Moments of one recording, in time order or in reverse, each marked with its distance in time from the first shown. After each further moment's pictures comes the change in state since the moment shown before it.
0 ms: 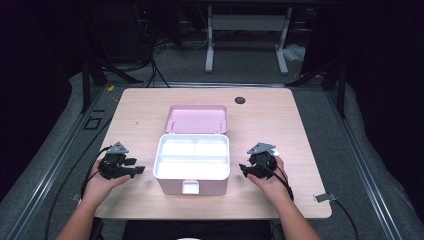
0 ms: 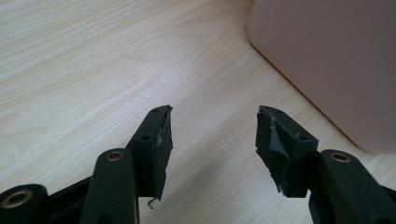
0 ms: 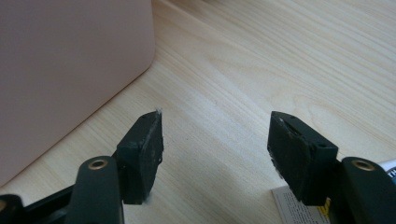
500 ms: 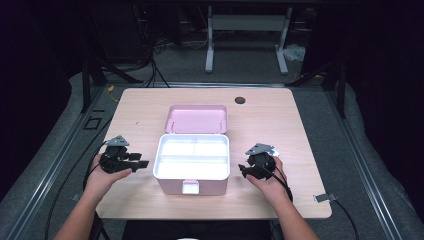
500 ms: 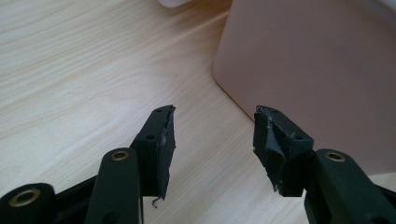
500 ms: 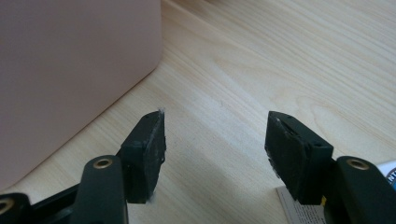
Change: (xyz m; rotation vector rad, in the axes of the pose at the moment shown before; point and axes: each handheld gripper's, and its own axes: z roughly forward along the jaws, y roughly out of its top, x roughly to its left) left arm -0.003 0.027 -0.010 -0.032 -0.092 -0.044; right arm 0.006 0.002 -0.003 0.007 -0.010 -0.006
